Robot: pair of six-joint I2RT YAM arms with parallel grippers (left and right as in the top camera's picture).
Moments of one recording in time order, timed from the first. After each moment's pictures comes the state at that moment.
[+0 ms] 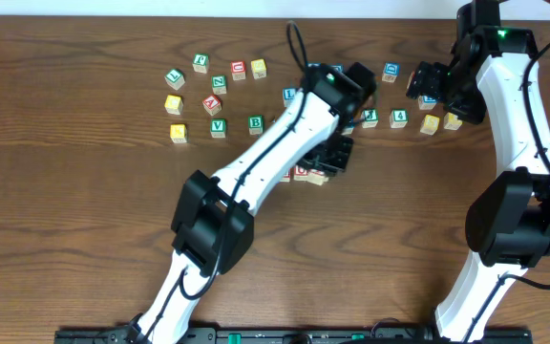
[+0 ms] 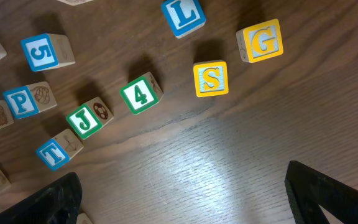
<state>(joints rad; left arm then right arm) -0.74 2.28 2.21 -1.51 0.10 -0.38 -0.05 2.06 1.94 -1.23 -0.01 0.39</state>
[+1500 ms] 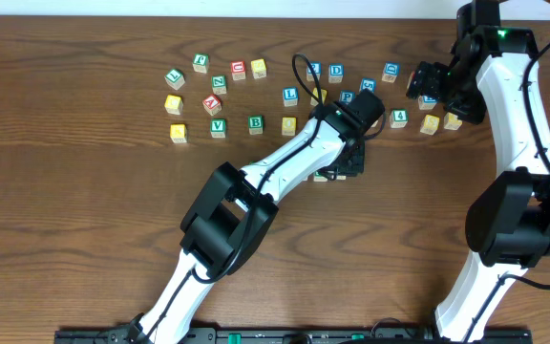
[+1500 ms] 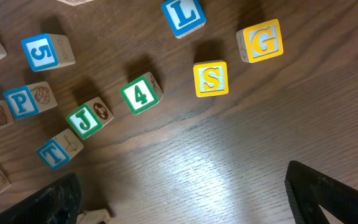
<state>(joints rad) -0.77 2.32 1.90 -0.93 0.07 -0.68 -0.05 2.06 1.94 -1.23 -0.01 0.39</state>
